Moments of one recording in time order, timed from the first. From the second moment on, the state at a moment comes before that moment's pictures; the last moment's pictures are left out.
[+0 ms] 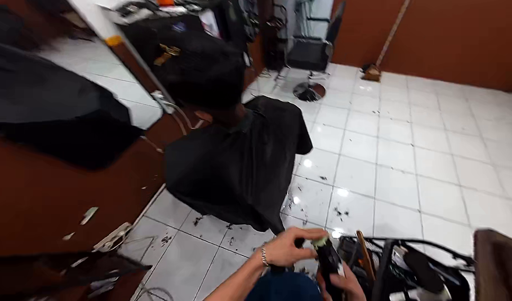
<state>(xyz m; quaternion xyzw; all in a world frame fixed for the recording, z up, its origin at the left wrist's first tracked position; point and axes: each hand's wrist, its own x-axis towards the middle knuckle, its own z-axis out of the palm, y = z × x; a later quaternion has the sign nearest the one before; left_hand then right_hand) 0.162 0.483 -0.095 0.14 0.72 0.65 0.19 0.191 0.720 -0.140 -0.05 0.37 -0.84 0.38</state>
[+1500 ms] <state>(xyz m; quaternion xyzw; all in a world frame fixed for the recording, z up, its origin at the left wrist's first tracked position) -0.116 0.486 -0.055 -0.35 0.30 0.68 -0.57 -0.221 0.562 -0.115 -0.19 0.20 -0.77 0.58</state>
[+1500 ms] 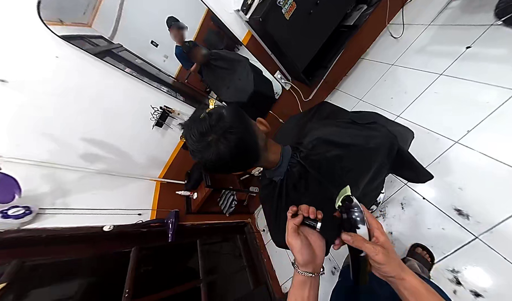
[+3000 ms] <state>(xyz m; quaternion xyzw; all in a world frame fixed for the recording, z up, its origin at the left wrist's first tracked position) -0.131 0.380 -0.038 -0.66 0.74 -0.14 -0.05 -0.330 0.317 -0.042 -0.68 0.26 -0.35 0.59</state>
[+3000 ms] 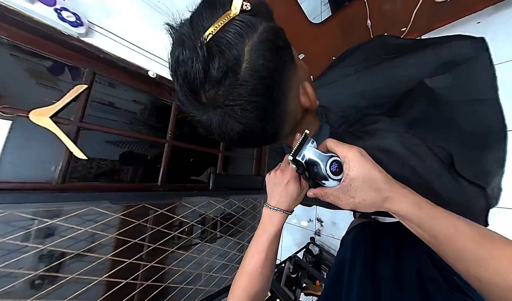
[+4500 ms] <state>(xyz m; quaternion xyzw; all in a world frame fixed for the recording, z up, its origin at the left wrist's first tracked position) -0.105 0.383 -0.048 -0.64 0.75 -0.16 -0.03 -0.309 0.308 -0.032 -0.74 0.32 -0.36 0.46</state>
